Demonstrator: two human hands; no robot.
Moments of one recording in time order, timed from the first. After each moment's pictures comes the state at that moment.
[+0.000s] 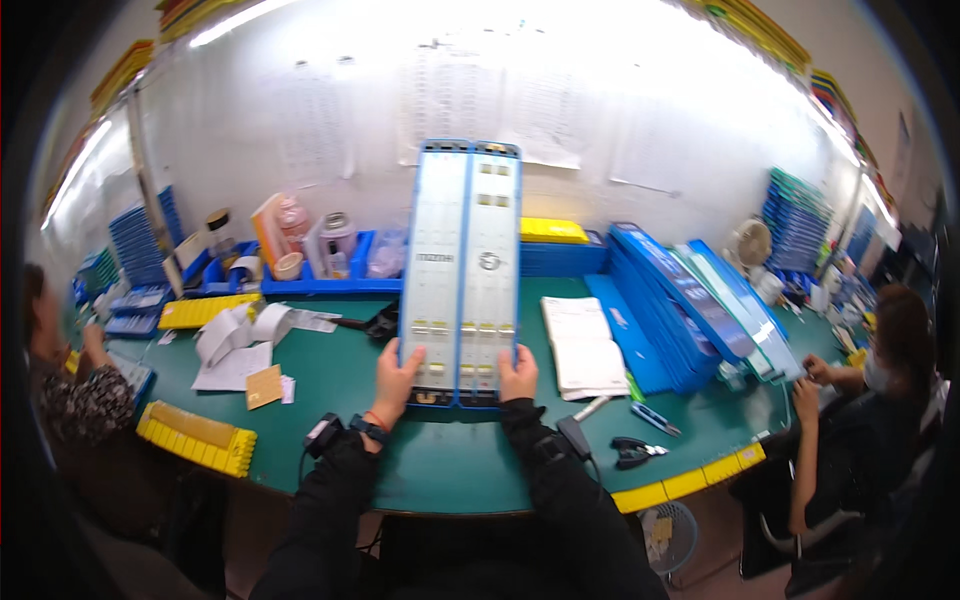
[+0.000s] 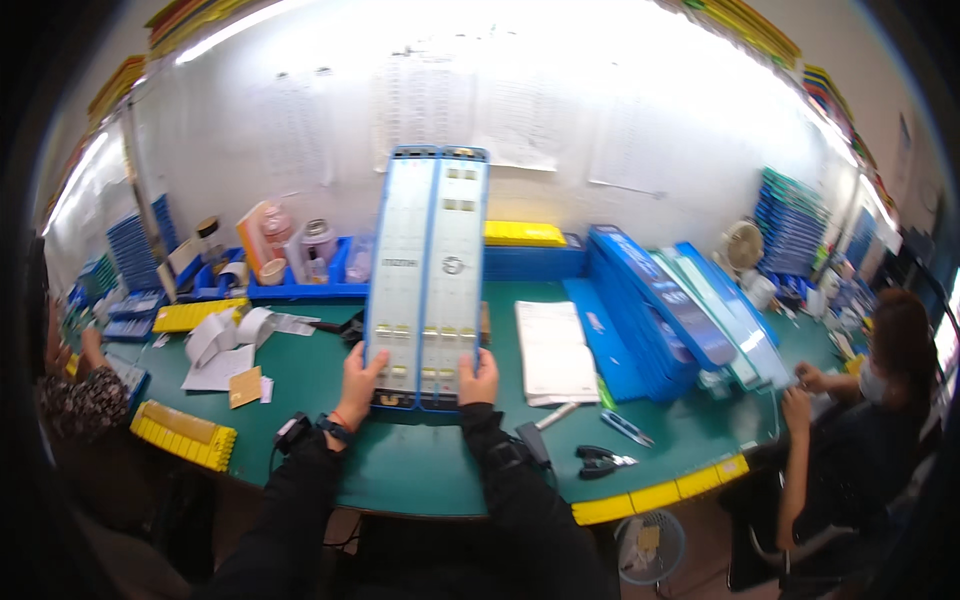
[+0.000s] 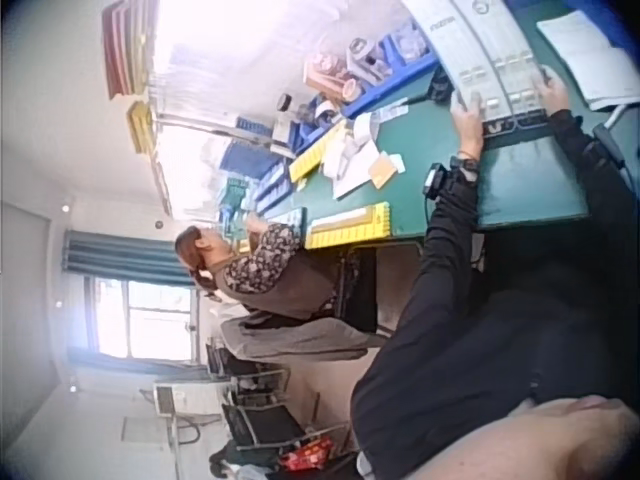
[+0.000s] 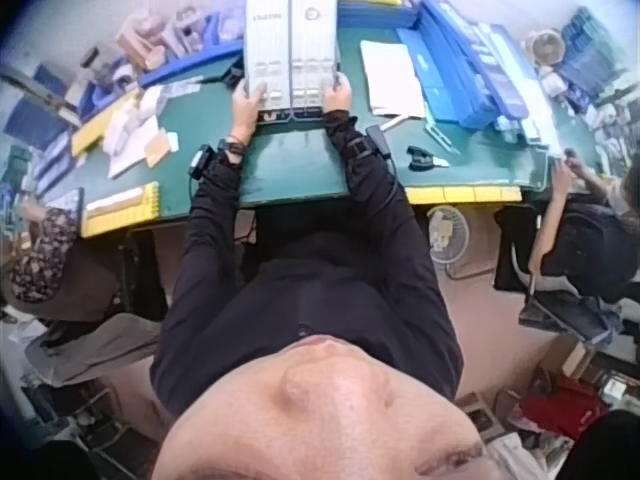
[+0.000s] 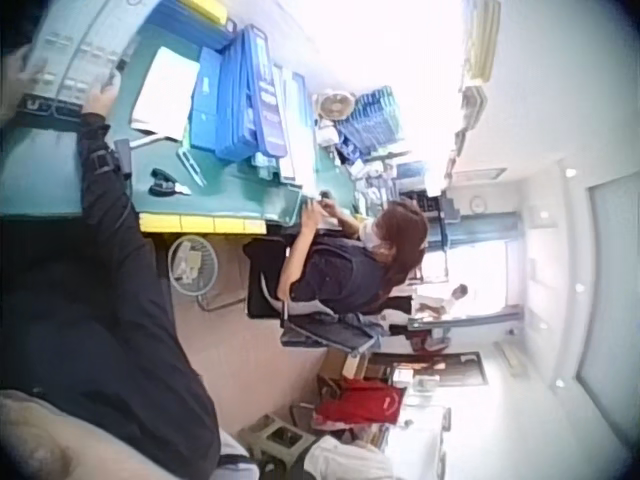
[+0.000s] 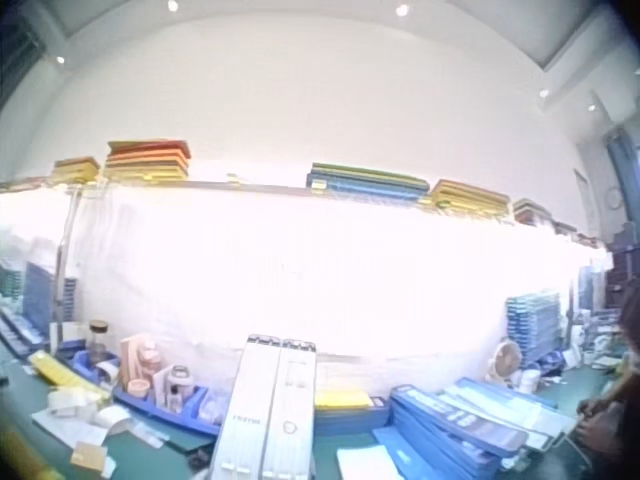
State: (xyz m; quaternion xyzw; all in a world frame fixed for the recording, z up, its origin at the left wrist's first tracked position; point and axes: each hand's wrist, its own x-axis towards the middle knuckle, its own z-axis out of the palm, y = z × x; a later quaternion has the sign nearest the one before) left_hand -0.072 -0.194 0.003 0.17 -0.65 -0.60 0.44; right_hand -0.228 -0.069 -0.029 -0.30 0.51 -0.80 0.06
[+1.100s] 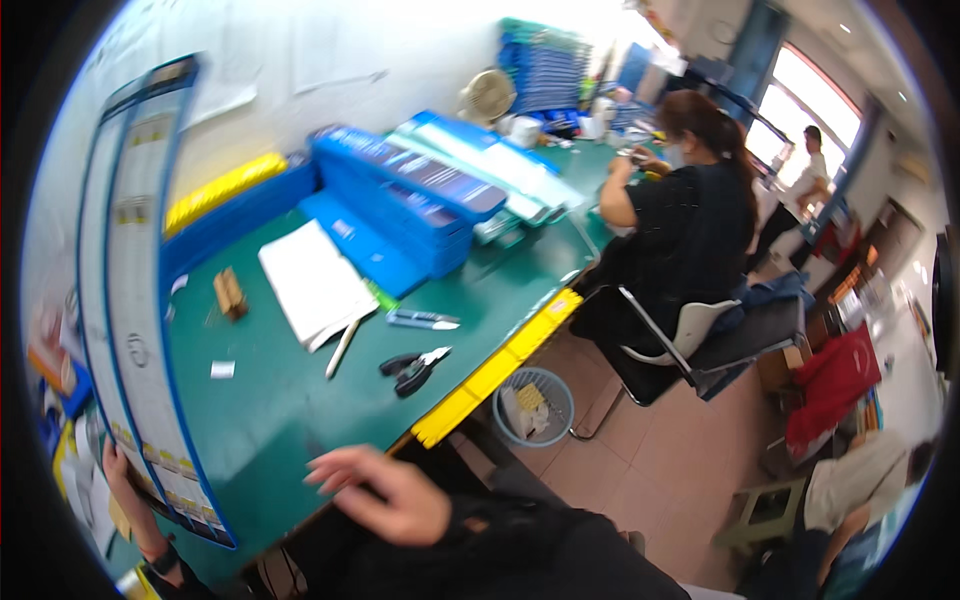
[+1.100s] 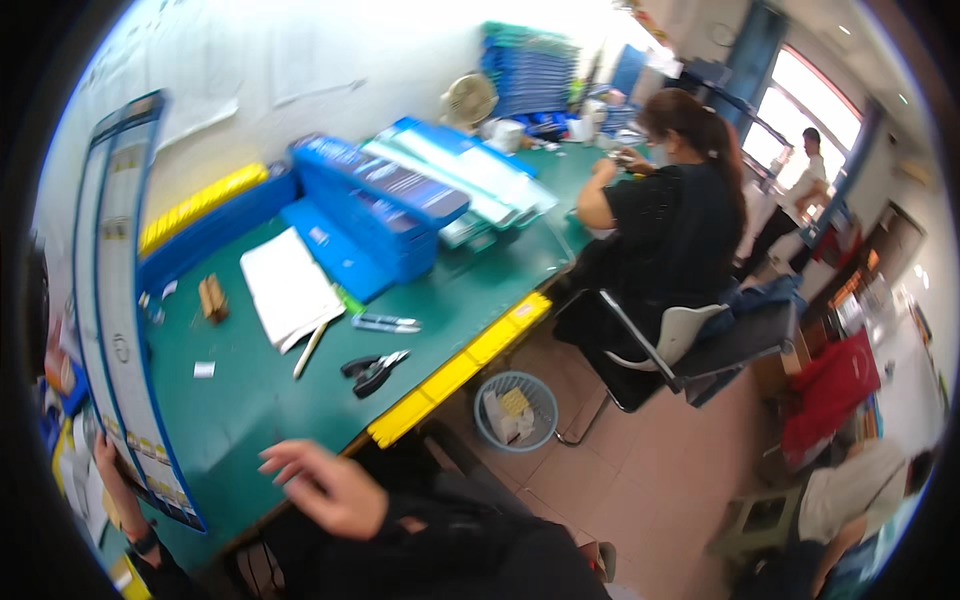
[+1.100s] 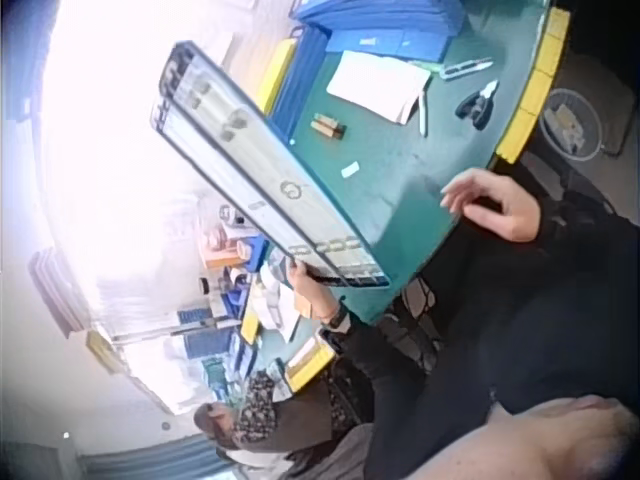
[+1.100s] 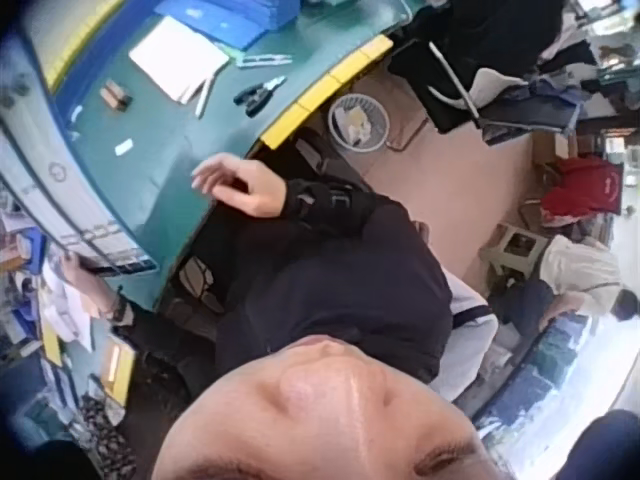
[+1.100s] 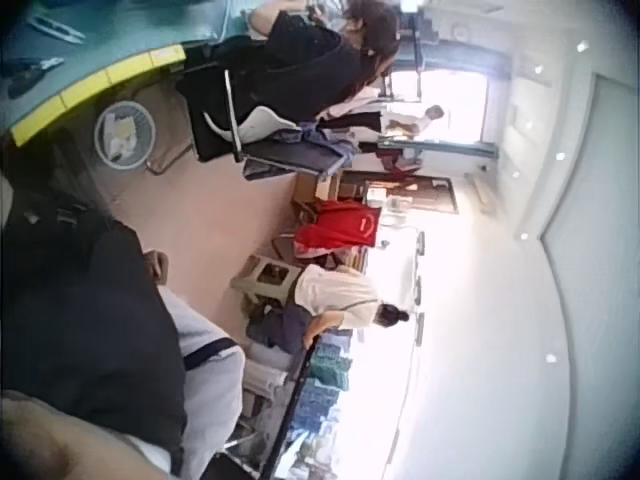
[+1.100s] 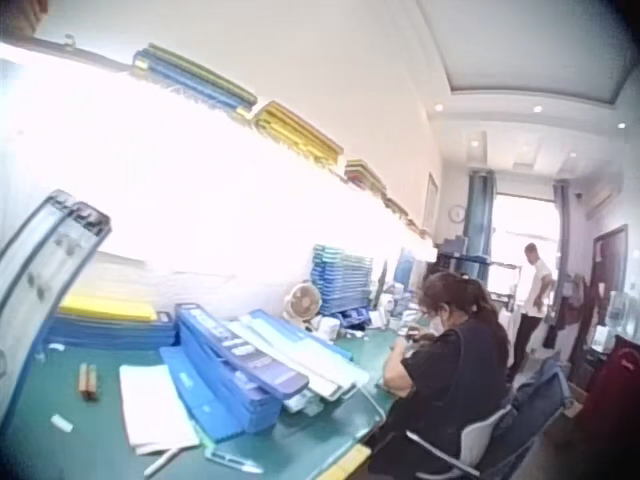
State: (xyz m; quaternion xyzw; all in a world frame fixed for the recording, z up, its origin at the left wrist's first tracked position) left_hand 0.050 -0.289 0.005 0.16 -0.65 -0.65 0.35; right_hand -0.097 0.192 0.072 -0.35 0.57 -0.72 0.20
